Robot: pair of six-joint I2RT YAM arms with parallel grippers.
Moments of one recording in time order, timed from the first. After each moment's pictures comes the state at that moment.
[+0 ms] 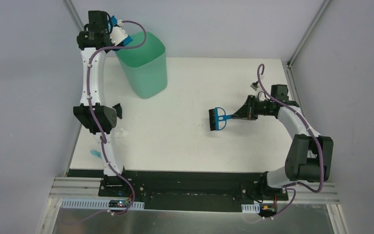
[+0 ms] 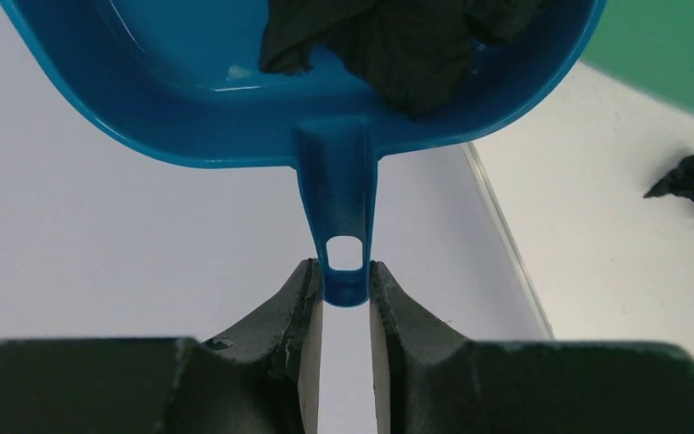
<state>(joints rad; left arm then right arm) 0.06 2.11 2.57 -1.24 -0.32 0.92 -0.05 1.45 0.96 -0.55 -1.03 0.09</state>
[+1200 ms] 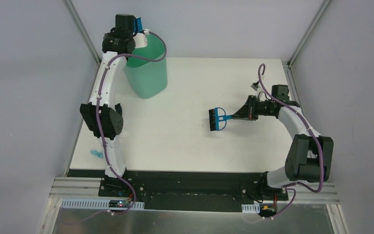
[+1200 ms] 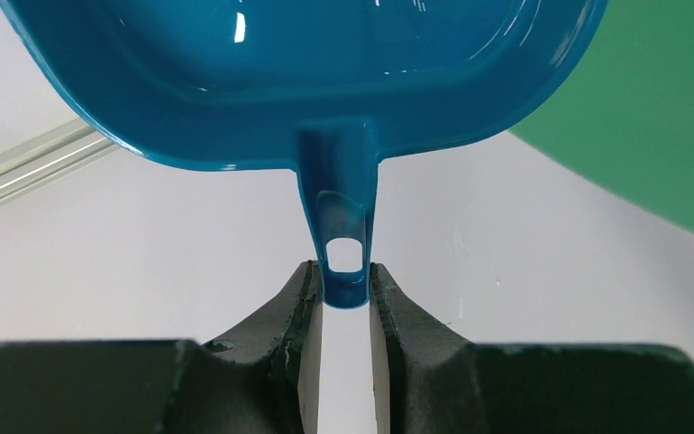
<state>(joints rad) -0.15 2.02 2.29 -0.86 -0.61 1.38 -0.06 1.46 0.96 -0.56 -1.06 0.08</state>
